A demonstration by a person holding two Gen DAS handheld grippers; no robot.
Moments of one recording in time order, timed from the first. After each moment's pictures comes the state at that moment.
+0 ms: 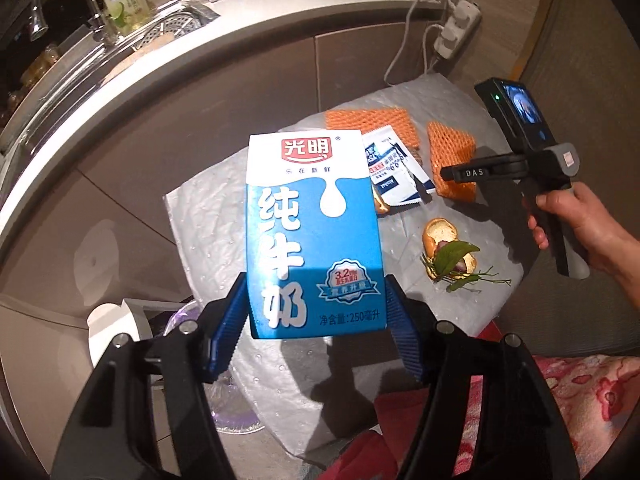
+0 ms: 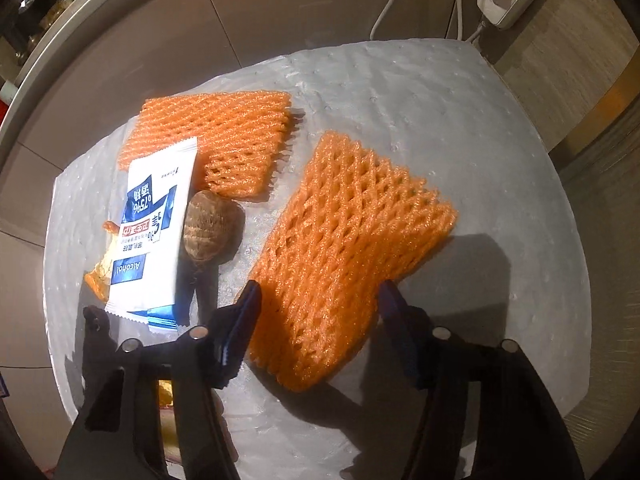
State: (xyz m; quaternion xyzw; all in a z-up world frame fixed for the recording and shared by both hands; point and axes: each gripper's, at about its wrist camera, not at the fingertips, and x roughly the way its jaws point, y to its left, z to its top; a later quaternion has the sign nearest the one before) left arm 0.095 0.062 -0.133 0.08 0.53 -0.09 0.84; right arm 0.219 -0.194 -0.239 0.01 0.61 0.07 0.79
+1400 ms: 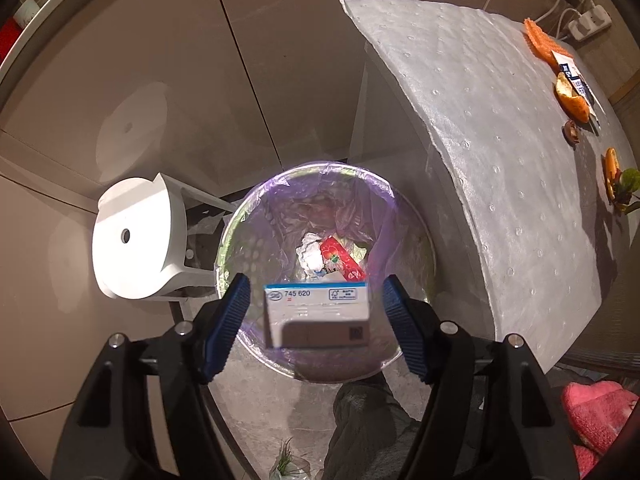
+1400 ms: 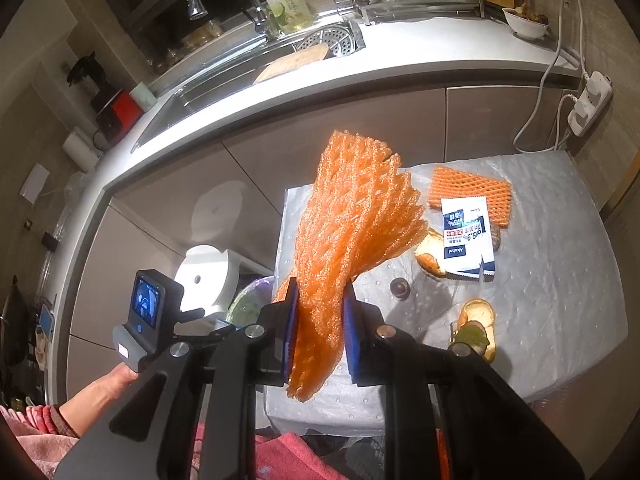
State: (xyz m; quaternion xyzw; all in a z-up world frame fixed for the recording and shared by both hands) left arm 0.057 0.272 -0.277 0.01 0.63 0.00 0.78; right arm 0.088 -0.020 -0.059 0.06 0.50 0.22 0.83
